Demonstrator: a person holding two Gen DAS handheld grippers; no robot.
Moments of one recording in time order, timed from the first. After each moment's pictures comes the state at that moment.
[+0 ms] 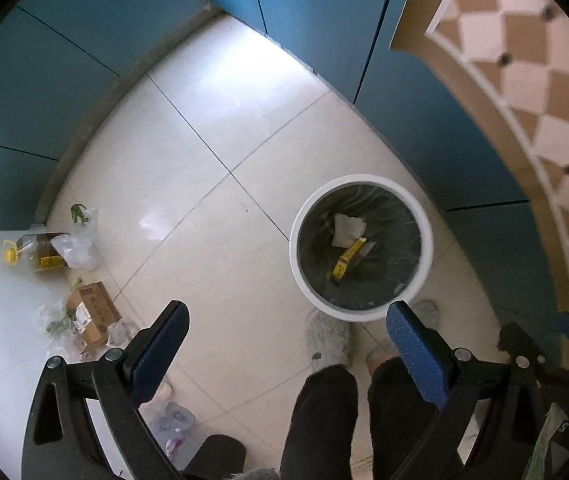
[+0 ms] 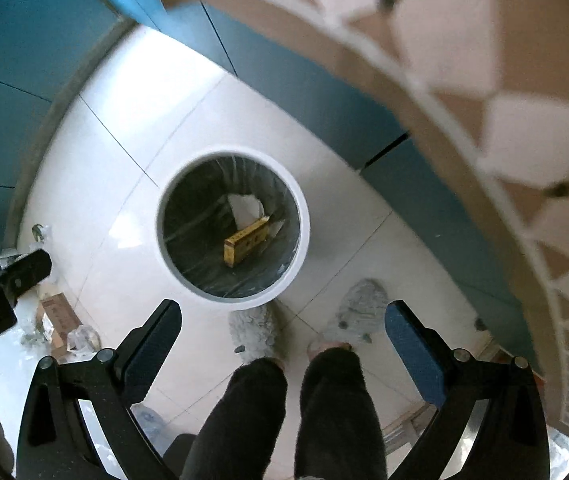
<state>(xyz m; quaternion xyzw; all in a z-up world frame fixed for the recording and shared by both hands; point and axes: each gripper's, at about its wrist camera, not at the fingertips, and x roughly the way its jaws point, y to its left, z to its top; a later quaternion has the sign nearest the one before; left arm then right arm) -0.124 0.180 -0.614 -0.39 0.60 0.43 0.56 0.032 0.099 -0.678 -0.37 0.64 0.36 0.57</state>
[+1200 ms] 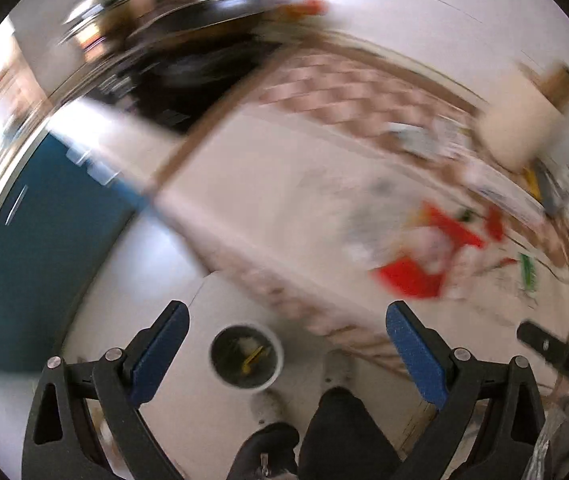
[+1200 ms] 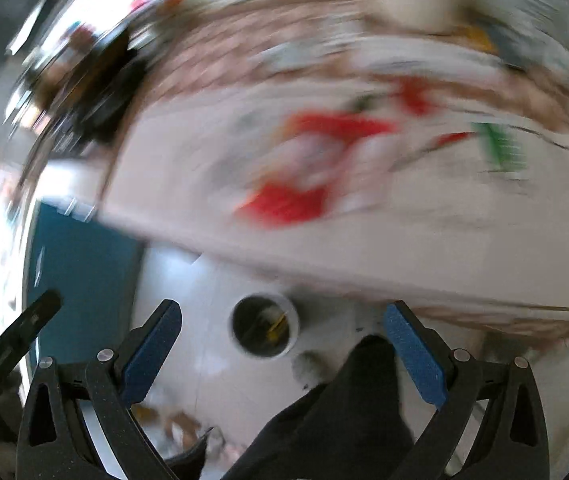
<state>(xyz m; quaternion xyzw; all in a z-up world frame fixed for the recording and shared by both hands) 0.158 0.097 -0.258 -0.21 0.51 0.33 0.76 0.260 -0.058 -0.254 -0.07 0.64 0.29 0.71</state>
